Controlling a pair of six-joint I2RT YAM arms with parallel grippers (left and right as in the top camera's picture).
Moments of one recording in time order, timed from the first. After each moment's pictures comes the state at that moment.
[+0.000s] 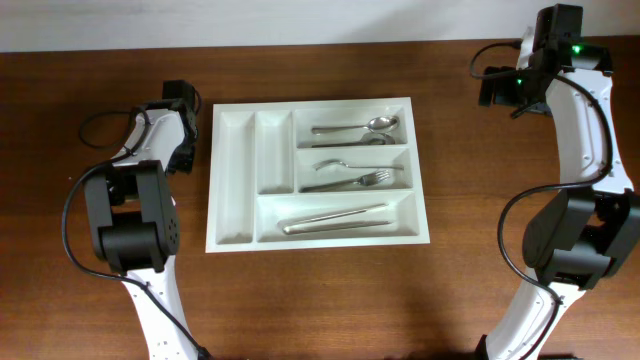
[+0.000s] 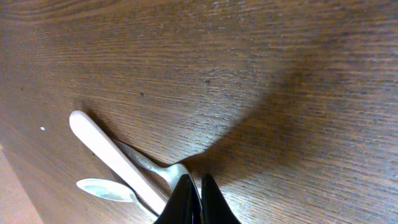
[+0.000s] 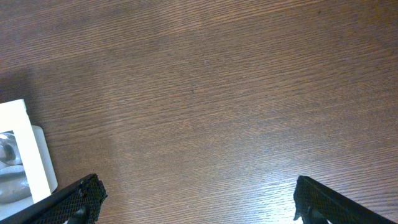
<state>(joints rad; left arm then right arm) 0.05 2.30 1.70 -0.88 -0.56 0.16 -0.19 2.10 2.01 -1.00 -0.01 0.10</state>
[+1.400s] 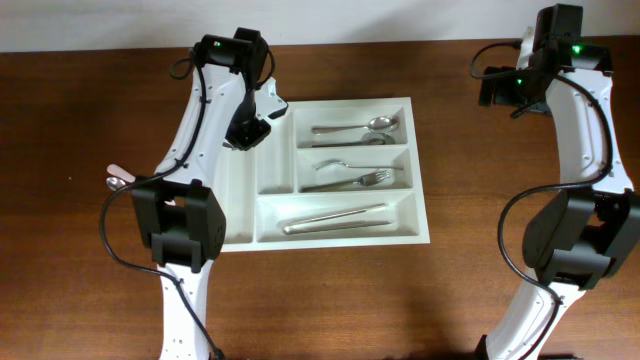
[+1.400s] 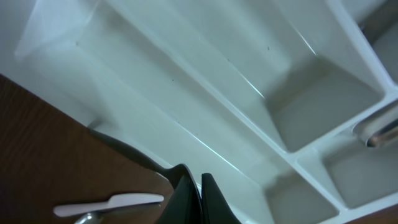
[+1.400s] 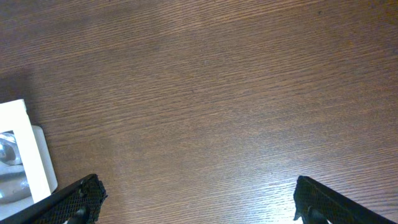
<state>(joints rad) -0.24 2.35 2.32 -1.58 -0.10 0.58 -0.19 2.10 2.01 -1.00 -0.01 0.10</state>
